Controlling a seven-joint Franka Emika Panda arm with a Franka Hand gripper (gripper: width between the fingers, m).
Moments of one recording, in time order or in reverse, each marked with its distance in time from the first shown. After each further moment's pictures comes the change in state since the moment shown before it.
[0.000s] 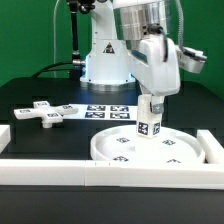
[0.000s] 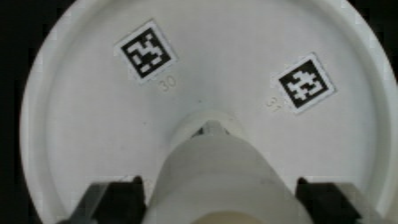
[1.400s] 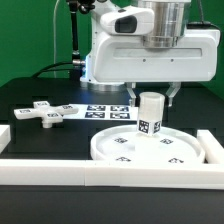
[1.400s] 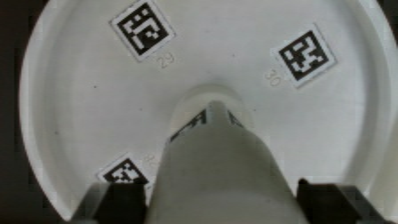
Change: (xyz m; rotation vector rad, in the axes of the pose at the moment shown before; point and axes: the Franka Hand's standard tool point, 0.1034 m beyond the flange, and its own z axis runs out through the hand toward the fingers) arm 0.010 0.001 -0.004 -0.169 0.095 -1.510
